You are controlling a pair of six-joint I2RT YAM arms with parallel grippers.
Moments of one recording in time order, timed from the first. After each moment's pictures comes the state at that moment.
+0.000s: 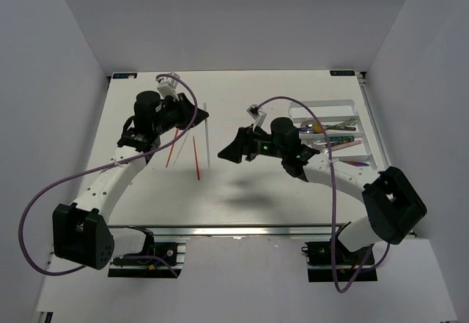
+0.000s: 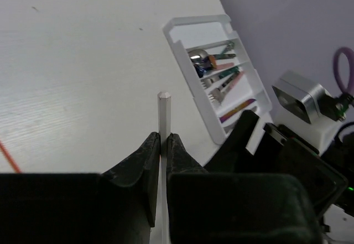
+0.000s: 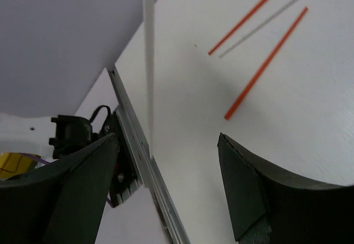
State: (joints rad) left arm -0.25 1.27 1.02 -0.06 0.43 -0.48; right arm 0.74 1.43 0.80 0.38 -0.50 0.62
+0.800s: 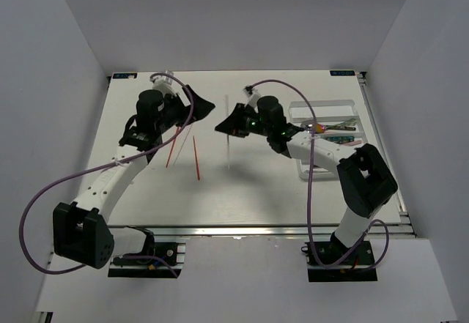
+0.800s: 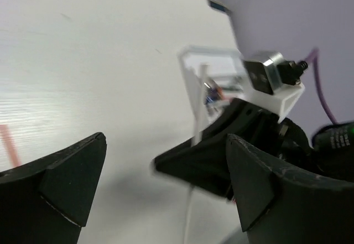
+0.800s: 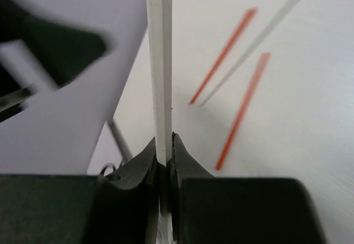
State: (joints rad) left arm -0.29 1.28 0.99 0.04 0.36 -0.67; right arm 0.72 1.72 1.14 0.33 -0.43 0.76
